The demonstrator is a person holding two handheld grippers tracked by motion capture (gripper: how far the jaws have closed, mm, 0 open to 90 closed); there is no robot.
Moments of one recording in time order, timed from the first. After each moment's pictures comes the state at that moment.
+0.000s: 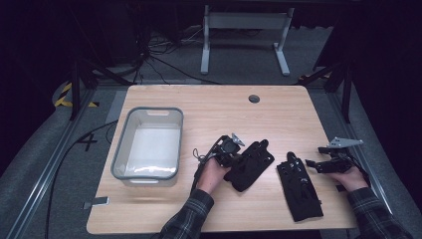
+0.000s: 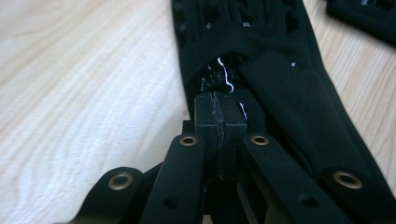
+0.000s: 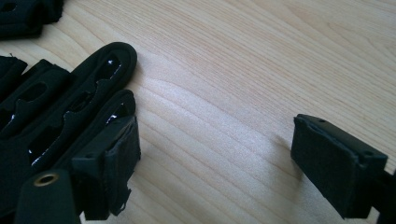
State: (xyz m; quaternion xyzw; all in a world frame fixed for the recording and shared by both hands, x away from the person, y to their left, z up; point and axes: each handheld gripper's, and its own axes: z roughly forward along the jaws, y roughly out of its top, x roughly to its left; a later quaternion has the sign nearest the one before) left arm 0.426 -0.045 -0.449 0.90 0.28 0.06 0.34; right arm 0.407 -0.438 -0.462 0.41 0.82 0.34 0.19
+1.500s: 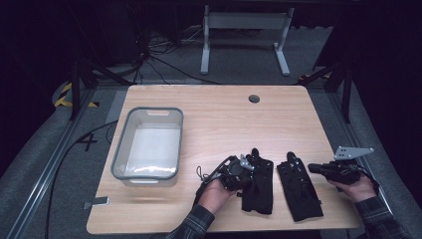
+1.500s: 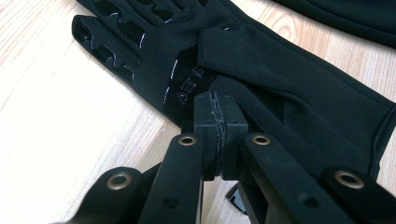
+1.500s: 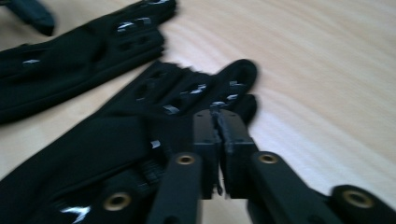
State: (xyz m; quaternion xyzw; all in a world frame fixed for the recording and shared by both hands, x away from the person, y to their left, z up) left arm 0.361 -0.052 -0.444 0.91 0.23 0.01 0.34; right arm 0.357 -0.423 -0.434 0.33 0.85 0.40 0.10
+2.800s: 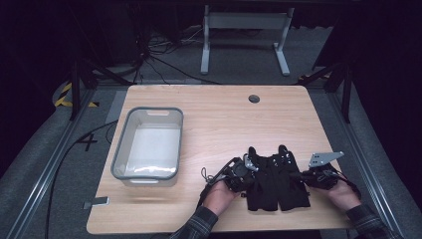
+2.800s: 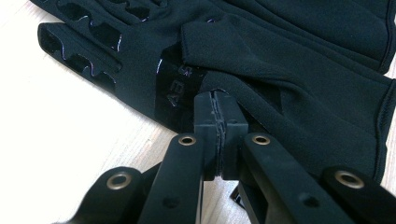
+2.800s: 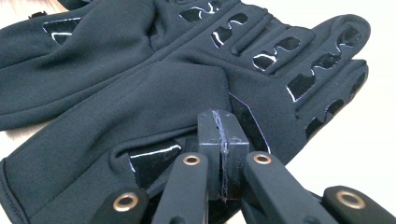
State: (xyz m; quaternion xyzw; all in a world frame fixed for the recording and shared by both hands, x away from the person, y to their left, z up) left arm 0.359 -0.065 -0.450 0.91 0.24 0.02 0.33; right arm 0.359 -0.367 -0.452 0.29 0.89 0.35 0.09
